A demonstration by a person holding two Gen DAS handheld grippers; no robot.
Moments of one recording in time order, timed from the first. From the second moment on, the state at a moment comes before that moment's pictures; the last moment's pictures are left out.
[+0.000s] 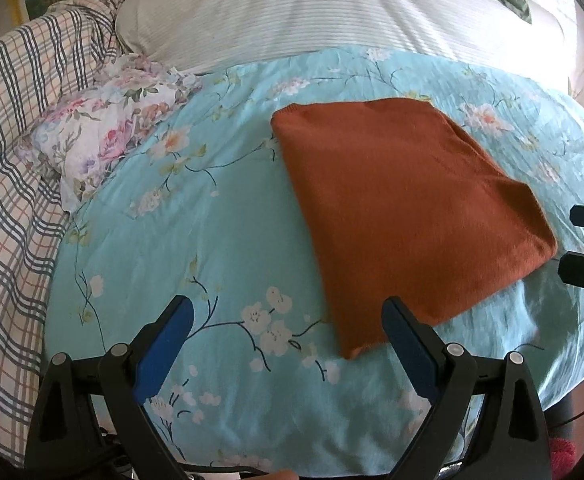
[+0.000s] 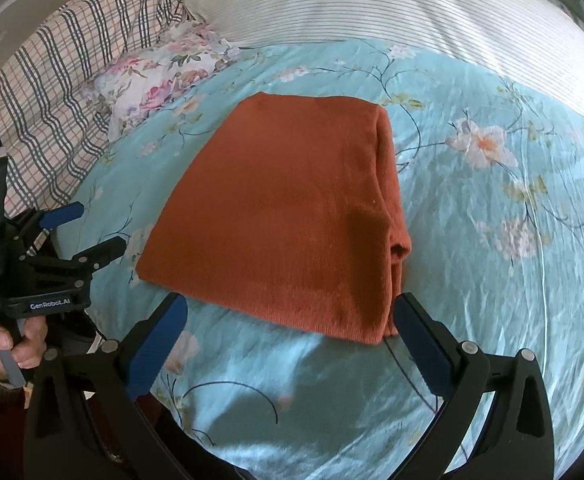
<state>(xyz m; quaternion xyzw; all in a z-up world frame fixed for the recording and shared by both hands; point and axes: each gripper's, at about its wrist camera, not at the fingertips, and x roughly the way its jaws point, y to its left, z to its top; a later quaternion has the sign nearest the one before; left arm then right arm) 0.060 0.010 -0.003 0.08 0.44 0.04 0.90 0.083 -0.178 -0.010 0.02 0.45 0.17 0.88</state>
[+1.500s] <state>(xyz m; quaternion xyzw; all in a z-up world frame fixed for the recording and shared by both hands) 0.053 0.001 0.007 0.06 0.43 0.03 0.90 0.081 -0.177 -0.012 0.03 0.45 0.17 0.87</state>
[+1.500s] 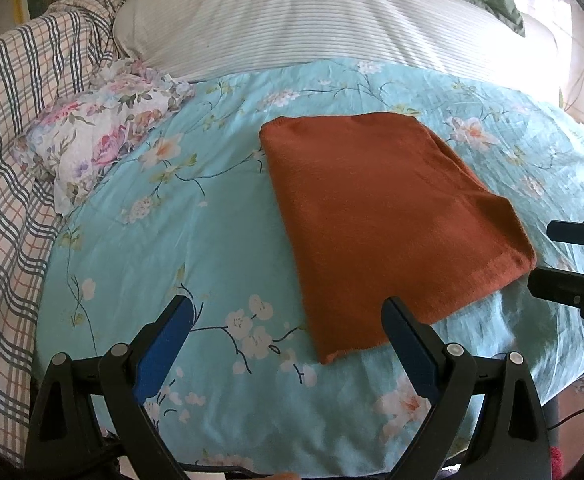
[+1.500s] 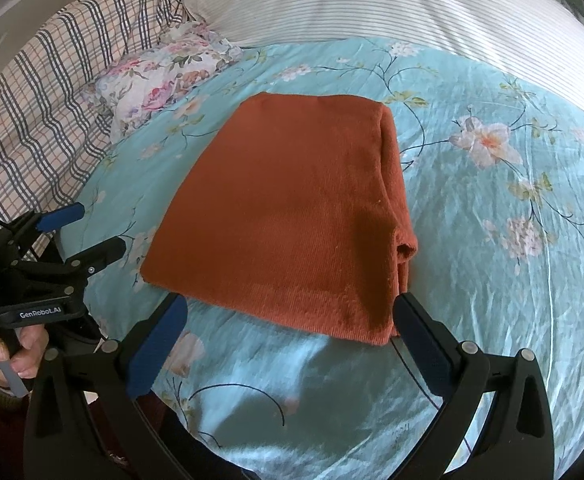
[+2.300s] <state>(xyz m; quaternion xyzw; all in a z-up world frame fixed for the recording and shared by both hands) 0.040 -0.010 0.008 0.07 0.42 0.01 0.90 0.065 -0.186 -0.006 0.03 0.45 0.17 0.88</state>
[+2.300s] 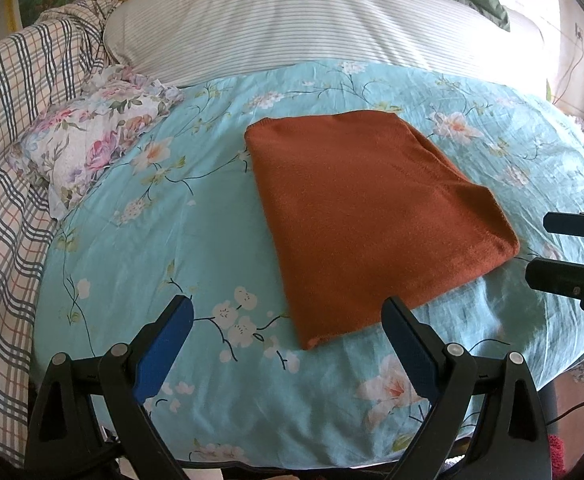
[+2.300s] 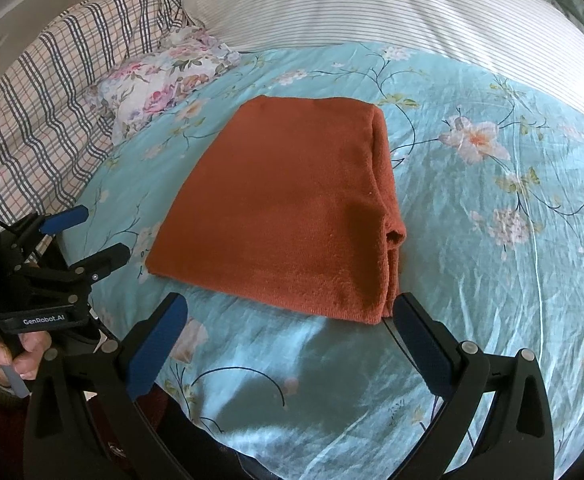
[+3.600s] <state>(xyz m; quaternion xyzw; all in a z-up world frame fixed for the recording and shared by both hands) 0.043 -0.014 0.007 0.07 0.43 0.01 0.90 0.061 -0.175 -0.005 0.04 0.45 0.16 0.88</state>
